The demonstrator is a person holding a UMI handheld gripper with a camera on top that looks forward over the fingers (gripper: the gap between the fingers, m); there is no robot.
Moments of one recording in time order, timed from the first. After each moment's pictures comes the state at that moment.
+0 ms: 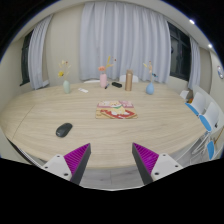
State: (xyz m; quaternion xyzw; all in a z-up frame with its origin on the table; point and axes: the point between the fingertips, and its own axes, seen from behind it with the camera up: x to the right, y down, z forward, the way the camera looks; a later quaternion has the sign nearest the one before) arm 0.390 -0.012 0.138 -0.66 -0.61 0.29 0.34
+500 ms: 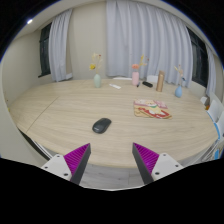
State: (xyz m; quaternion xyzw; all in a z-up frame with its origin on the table) arm 0.389 -0.180 0.117 -0.60 -0.67 0.33 0.29
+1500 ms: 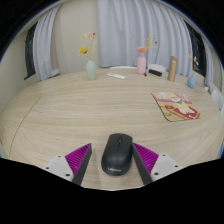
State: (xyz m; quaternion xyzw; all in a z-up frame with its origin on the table) arm 0.185 -0.265 -0.009 -0.65 -0.63 0.30 0.28
